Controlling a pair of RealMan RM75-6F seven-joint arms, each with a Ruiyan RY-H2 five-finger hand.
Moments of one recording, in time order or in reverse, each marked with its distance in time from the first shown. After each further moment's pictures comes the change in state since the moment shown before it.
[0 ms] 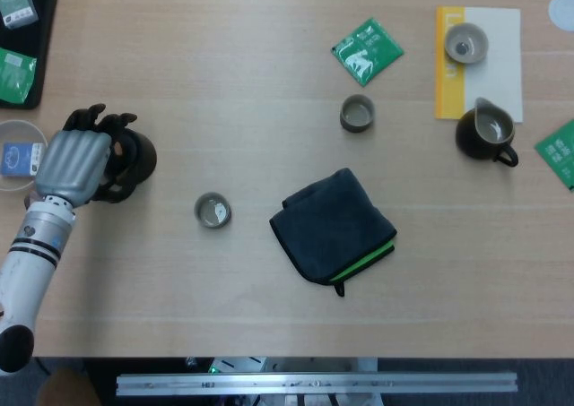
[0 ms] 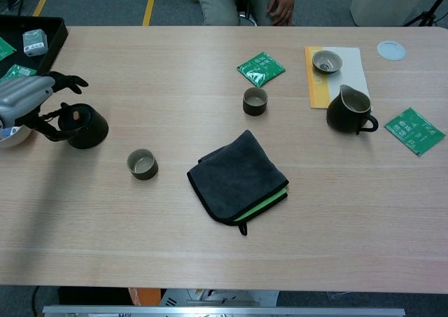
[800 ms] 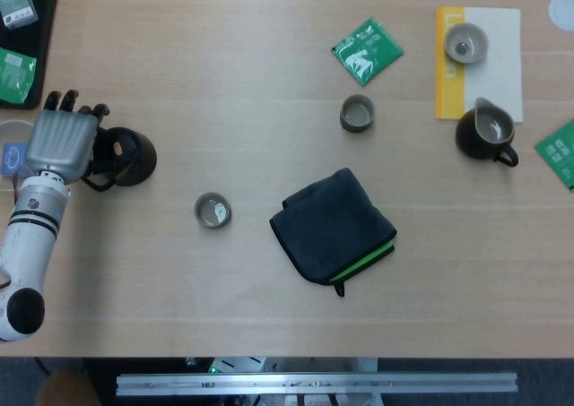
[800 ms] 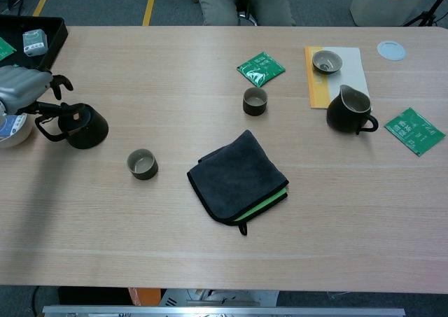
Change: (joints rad) left arm -0.129 -0.026 0.029 0.086 -0.289 -0.006 0.314; right arm -0.004 -0.002 0.003 0.007 0.003 0.001 0.006
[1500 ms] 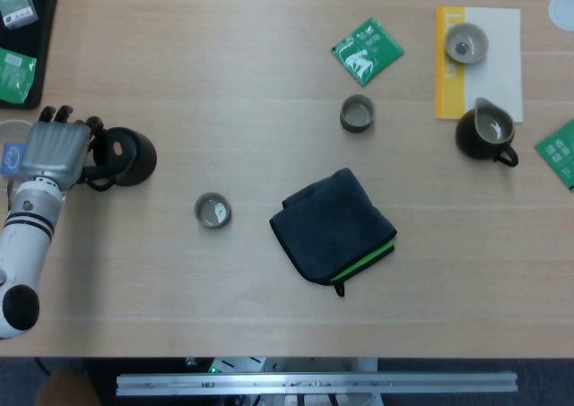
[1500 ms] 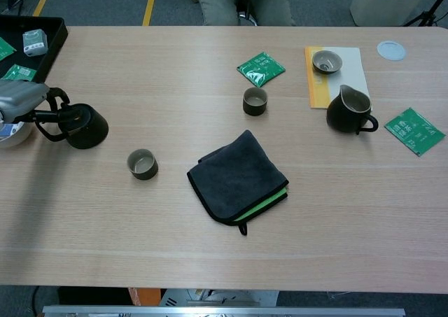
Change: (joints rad) left arm -0.020 0.003 0.037 0.022 -0.058 -0.076 -0.064; right arm 0.005 0.004 0.000 -0.025 -0.003 -0.006 -0.028
